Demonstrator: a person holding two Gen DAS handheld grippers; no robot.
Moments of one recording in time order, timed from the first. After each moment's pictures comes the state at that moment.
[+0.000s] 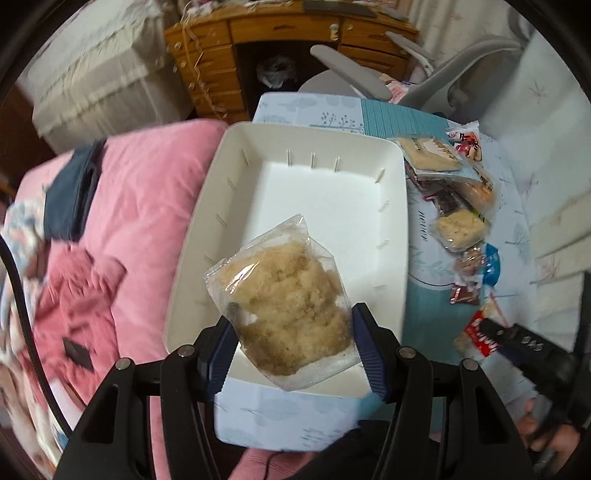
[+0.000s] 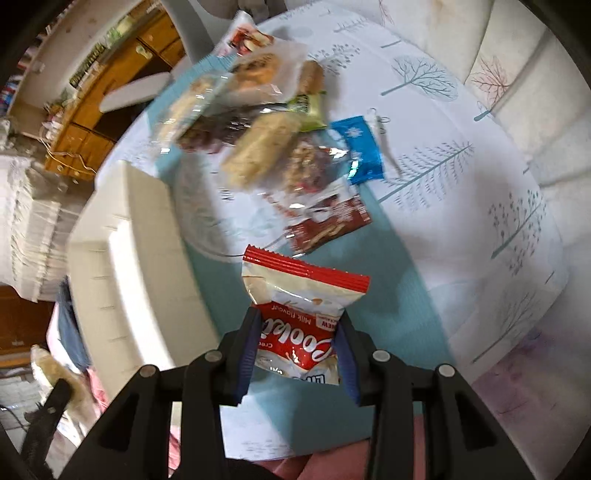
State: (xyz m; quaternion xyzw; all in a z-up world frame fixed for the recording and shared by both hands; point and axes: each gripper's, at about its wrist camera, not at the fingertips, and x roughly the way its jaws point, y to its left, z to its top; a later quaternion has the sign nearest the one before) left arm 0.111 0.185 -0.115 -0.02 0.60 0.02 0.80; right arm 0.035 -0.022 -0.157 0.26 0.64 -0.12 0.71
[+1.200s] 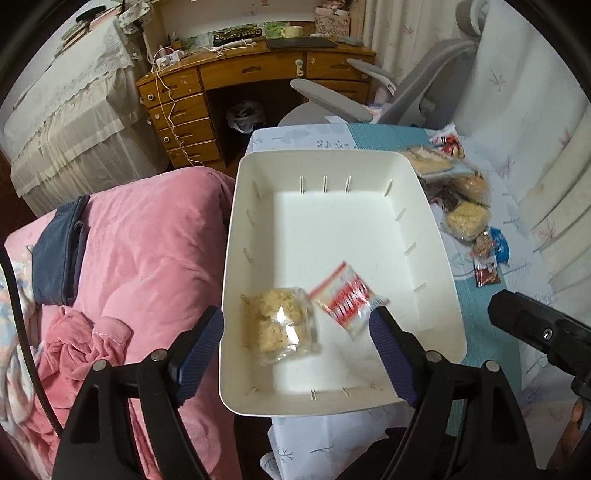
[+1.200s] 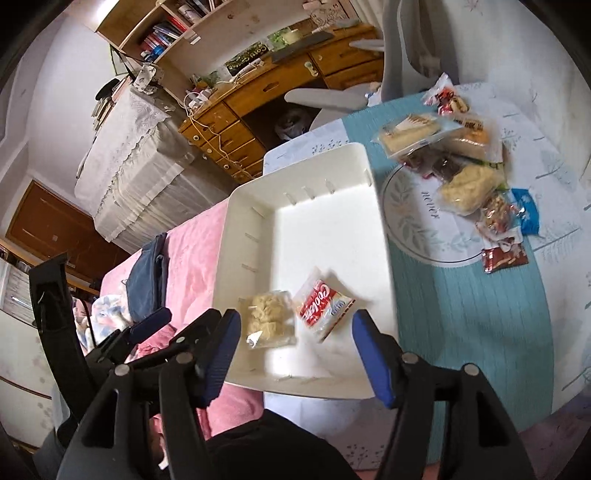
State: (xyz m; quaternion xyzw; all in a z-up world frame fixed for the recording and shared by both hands) left arm 0.090 0.250 -0.141 0.03 0.52 -0.05 0.85; right arm 0.016 0.113 -0.102 0.21 0.52 0.09 0.82
